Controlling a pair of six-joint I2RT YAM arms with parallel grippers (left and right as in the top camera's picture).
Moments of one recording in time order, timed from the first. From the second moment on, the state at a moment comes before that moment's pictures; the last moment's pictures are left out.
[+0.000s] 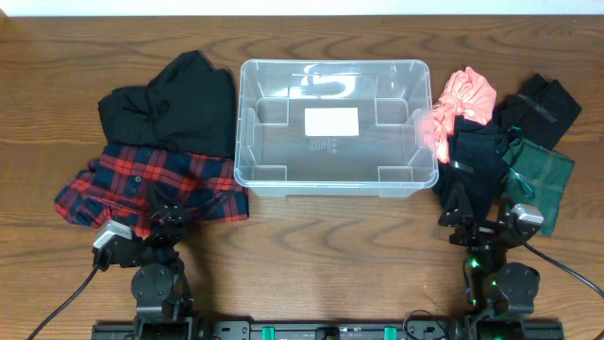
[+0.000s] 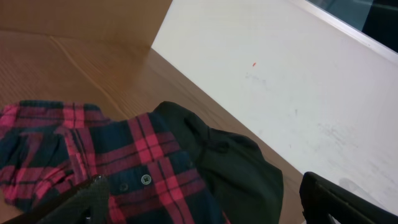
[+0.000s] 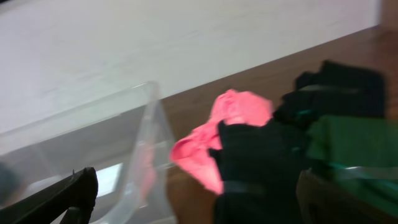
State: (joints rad) left arm 0.00 0.01 0.02 -0.09 -0.48 -0.59; right arm -0.03 0.02 0.01 -0.07 0.02 0.38
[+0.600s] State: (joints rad) left arm 0.00 0.01 0.02 -0.09 -0.48 -0.59; right arm -0.03 0.13 0.21 -0.09 -0.21 0.38
